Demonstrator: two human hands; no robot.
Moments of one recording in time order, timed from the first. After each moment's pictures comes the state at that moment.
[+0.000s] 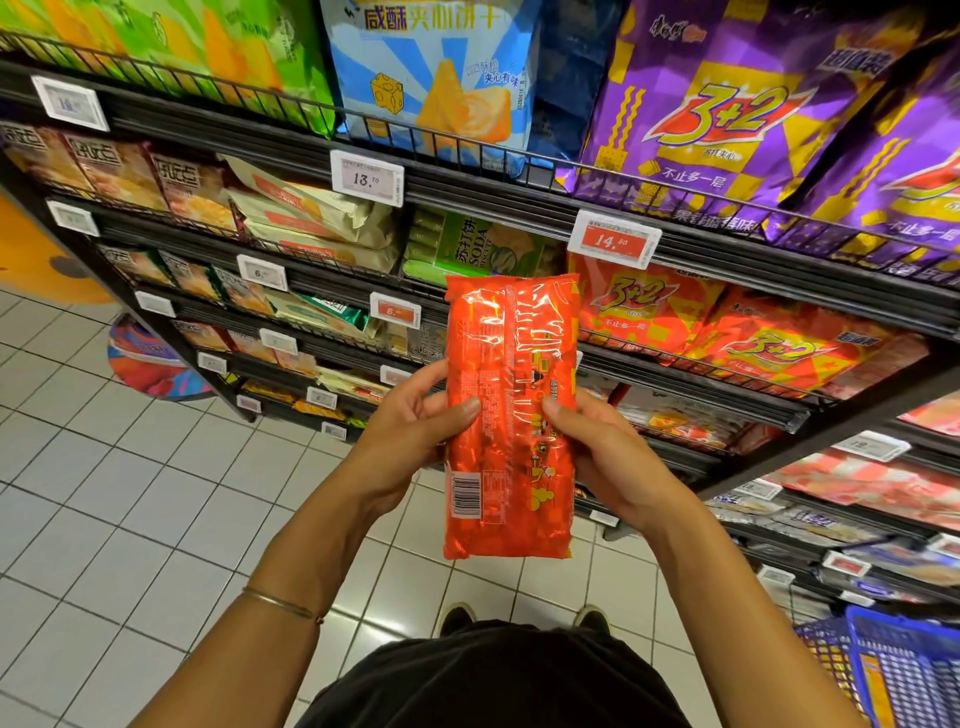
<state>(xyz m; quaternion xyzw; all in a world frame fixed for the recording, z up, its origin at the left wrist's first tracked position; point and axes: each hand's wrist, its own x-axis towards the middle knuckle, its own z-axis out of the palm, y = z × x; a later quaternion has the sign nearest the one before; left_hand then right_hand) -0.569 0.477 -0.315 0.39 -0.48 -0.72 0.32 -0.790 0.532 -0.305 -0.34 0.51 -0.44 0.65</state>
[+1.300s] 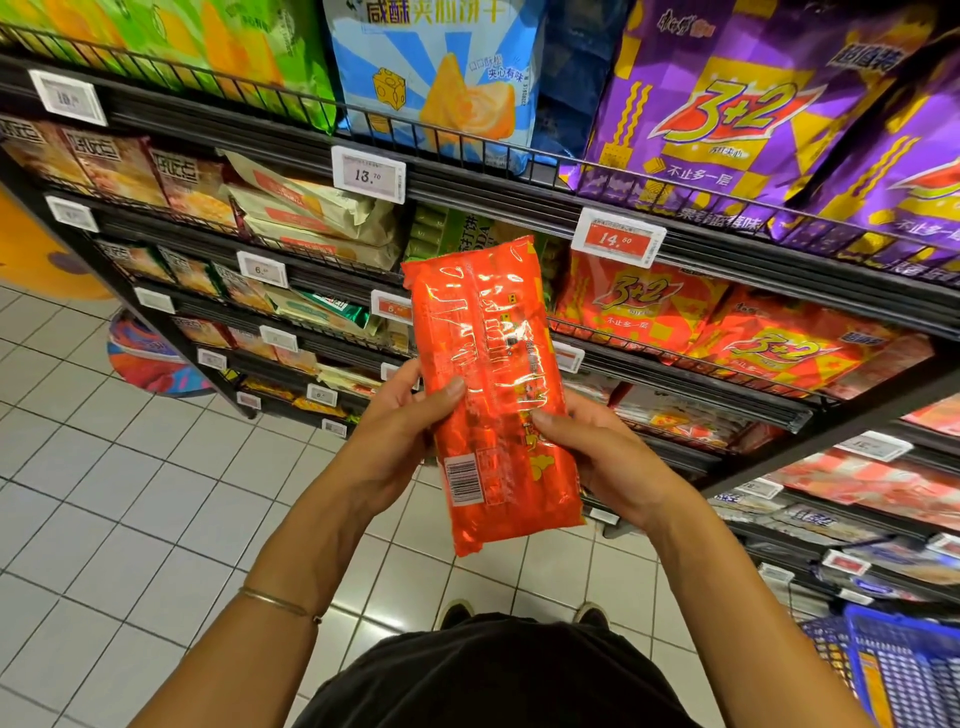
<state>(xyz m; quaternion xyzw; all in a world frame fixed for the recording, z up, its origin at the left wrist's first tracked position) -0.564 0.475 -0.315 0.41 -0.41 -0.73 0.35 -0.794 0.530 -0.309 -0.37 0.50 -0.40 0.68</state>
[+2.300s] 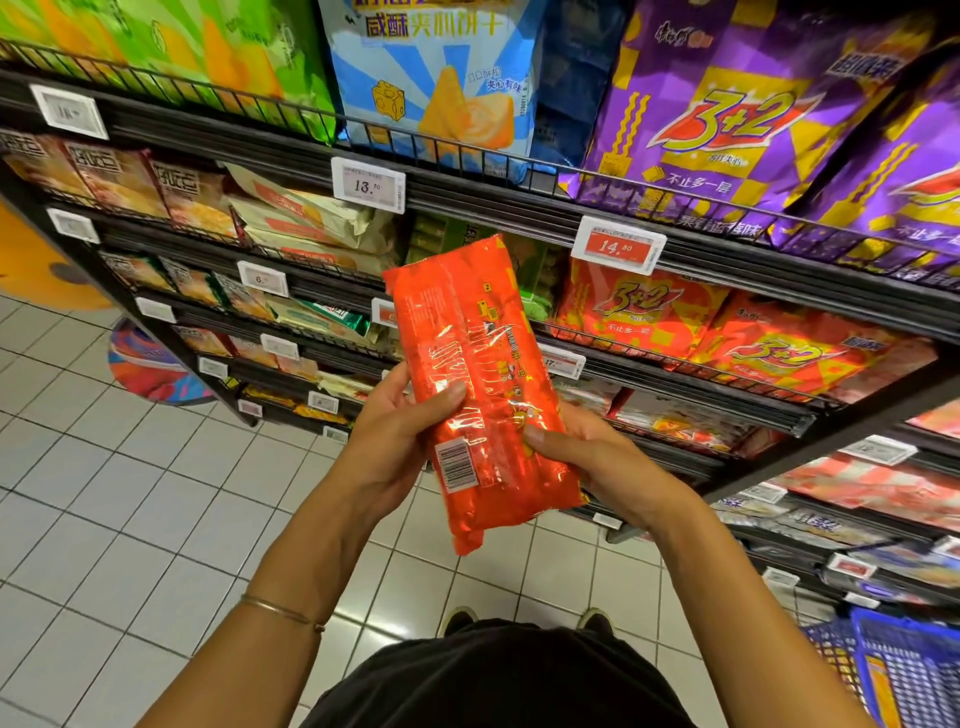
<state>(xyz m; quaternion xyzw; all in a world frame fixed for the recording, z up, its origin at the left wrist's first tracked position) -0.569 0.469 -0.311 0.39 -0.35 -0.75 0.40 -0.790 0.527 -0.302 -0.42 0.48 -0.35 0.68</state>
